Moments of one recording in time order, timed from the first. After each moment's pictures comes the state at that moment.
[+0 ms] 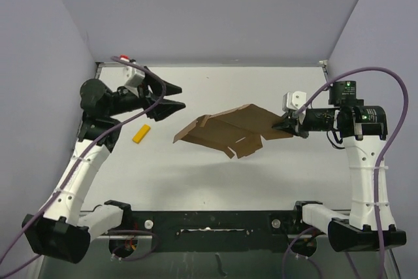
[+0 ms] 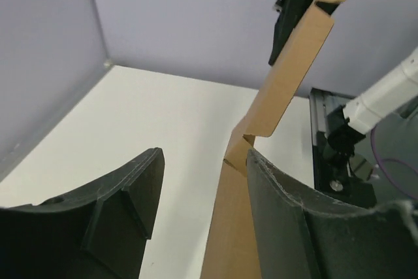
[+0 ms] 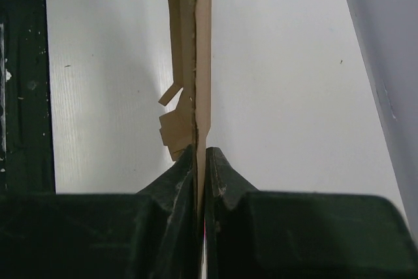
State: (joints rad) left arm -0.20 1.04 1.07 0.33 1.07 -0.37; right arm 0.00 1.13 1.53 -1.39 -1.02 -1.22
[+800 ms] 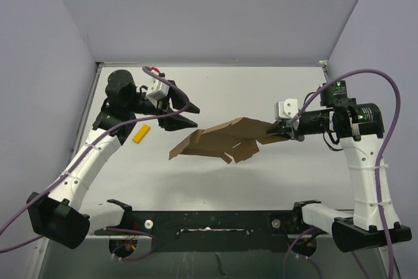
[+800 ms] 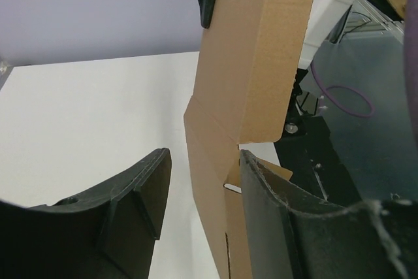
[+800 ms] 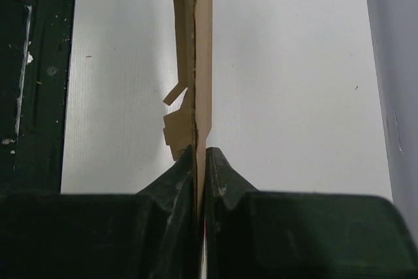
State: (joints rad) left arm -0.37 1.20 1.15 0.07 1.30 -0.01; right arm 0.13 1.14 1.58 -1.47 -0.99 -1.31
